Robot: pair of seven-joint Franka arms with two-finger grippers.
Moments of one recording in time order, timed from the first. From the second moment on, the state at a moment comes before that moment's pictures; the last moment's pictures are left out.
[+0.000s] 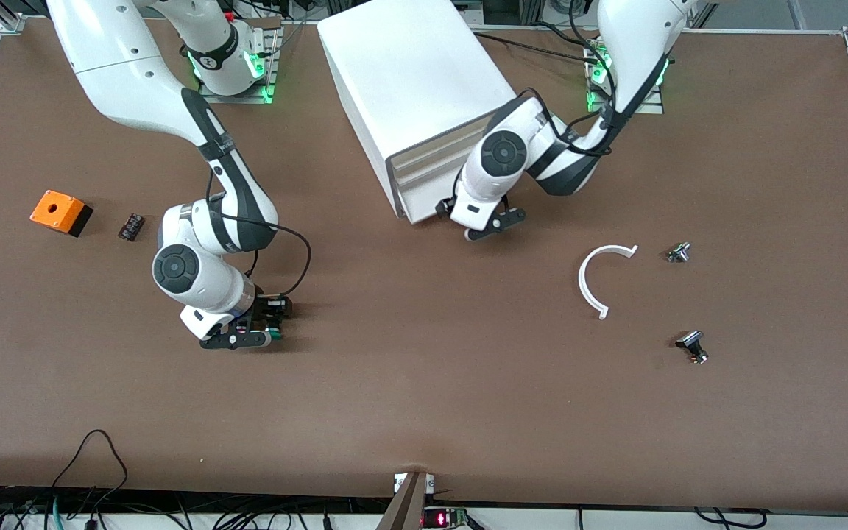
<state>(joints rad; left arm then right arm) -0.28 0.50 -0.51 -1.95 -0.02 2.29 -1.19 0.24 0.69 0.04 -1.64 0.04 2.35 0.18</state>
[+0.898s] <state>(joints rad) -0.29 0.50 -0.55 -1.96 -0.03 2.20 -1.23 0.20 0.36 -0.01 -1.60 0.04 2.07 0.15</state>
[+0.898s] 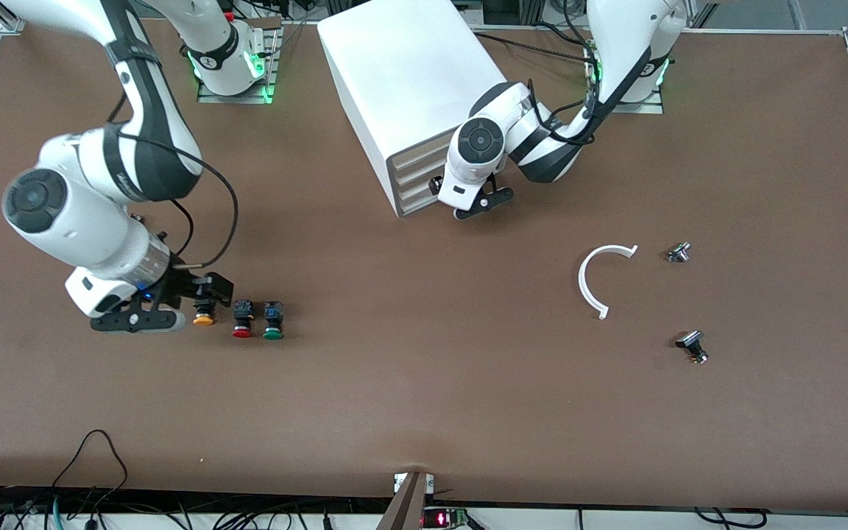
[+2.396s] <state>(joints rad) -0.01 0.14 -0.23 -1.46 0.03 1.55 -0.09 0.02 -0.09 0.04 -1.71 0.01 1.66 0.18</state>
